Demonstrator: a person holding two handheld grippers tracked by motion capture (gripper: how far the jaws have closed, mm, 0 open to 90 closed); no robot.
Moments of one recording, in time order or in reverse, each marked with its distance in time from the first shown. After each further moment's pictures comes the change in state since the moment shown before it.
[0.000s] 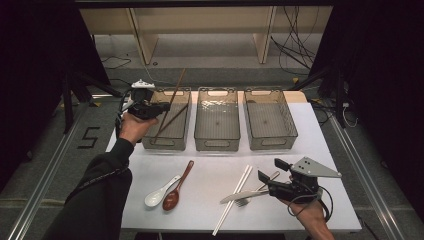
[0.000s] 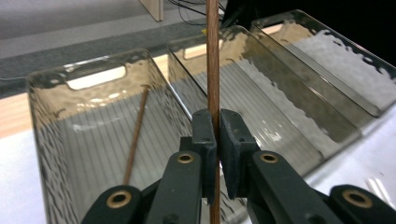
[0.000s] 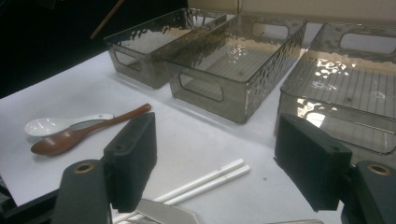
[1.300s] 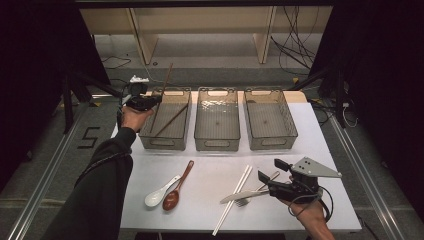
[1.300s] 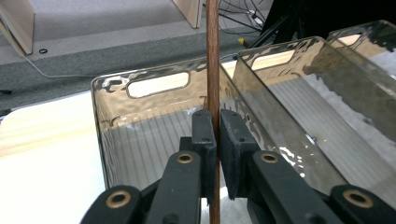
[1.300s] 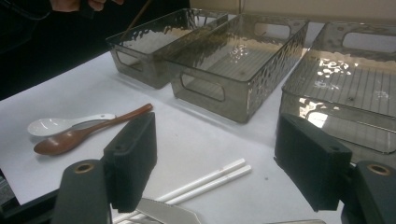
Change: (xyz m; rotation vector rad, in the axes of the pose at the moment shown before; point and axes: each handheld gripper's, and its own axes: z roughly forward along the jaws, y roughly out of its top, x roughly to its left) left arm 0.056 -0.004 0.042 -0.024 0.124 -0.043; right arm -0.001 -0.001 0.000 0.001 0.009 0.005
